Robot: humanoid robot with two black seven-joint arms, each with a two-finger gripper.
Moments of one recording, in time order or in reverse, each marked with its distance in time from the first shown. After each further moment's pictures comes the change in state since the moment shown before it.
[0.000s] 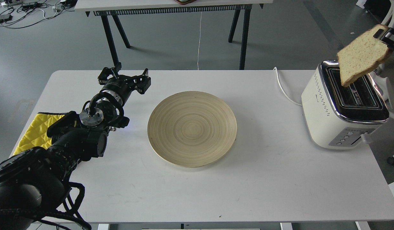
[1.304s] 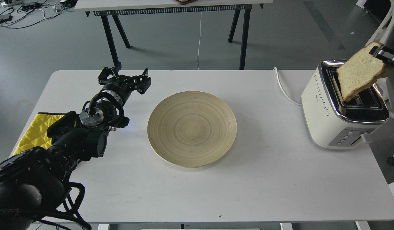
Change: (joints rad) left arm 0.000 0.000 0.000 0.000 0.000 0.000 0.000; right arm -0.015 0.017 -0.051 0.015 -0.037 0.002 -0.014
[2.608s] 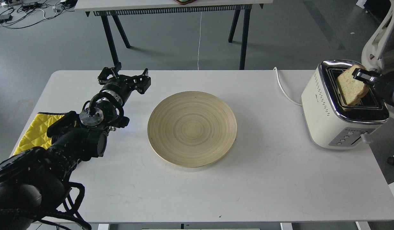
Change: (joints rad) left arm 0.000 0.000 0.000 0.000 0.000 0.000 0.000; right arm -0.168 0.135 0.013 -0.087 0.015 -0.025 -0.001
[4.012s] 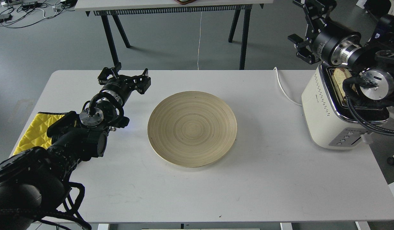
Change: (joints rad) left arm 0.000 0.000 0.000 0.000 0.000 0.000 0.000; right arm -0.162 0.185 0.544 0.001 0.862 0.143 0.329
